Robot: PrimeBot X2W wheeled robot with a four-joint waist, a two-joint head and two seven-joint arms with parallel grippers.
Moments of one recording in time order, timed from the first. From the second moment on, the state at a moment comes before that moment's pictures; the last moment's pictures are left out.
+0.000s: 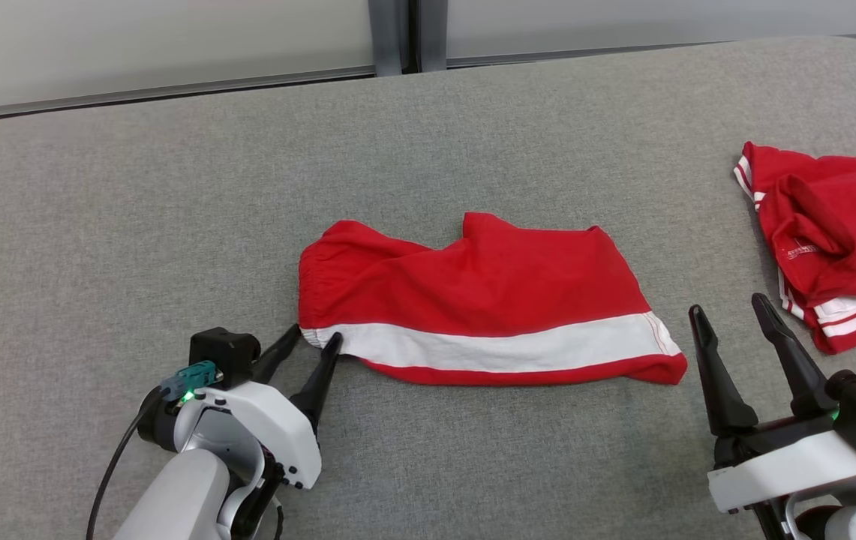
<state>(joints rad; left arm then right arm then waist) -0.34 0.17 -0.41 0.47 -0.49 -0.11 0.00 -0.03 -0.17 0.12 -0.07 0.25 0.13 -0.04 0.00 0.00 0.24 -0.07</state>
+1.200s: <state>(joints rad) -0.42 0.20 -0.48 0.45 -0.49 -0.11 -0.10 -0.22 -0.24 0.26 0.34 0.38 0.13 -0.11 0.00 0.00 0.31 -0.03</state>
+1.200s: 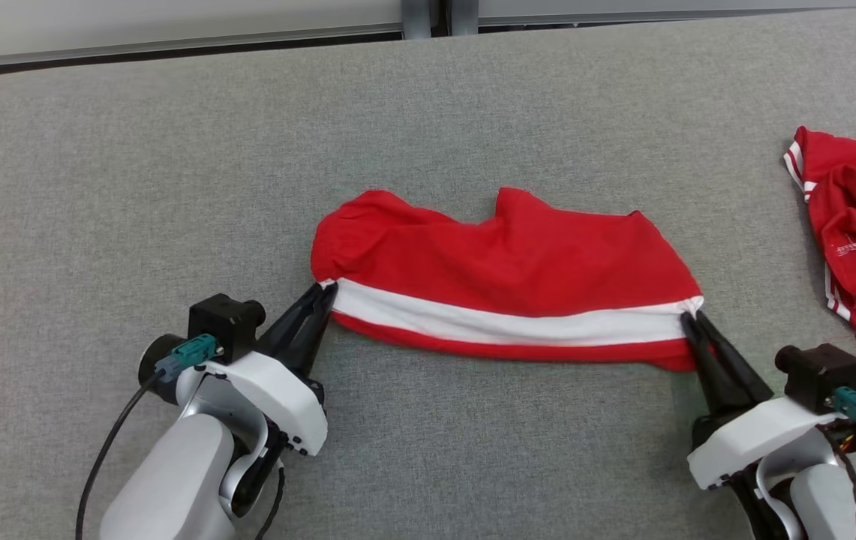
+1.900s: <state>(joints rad) -0.52 0.31 -0.40 -0.14 -0.45 -0.01 -0.01 -0.36 -0.31 0.06 -0.18 0.25 0.13 -0.06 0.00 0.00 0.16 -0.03</state>
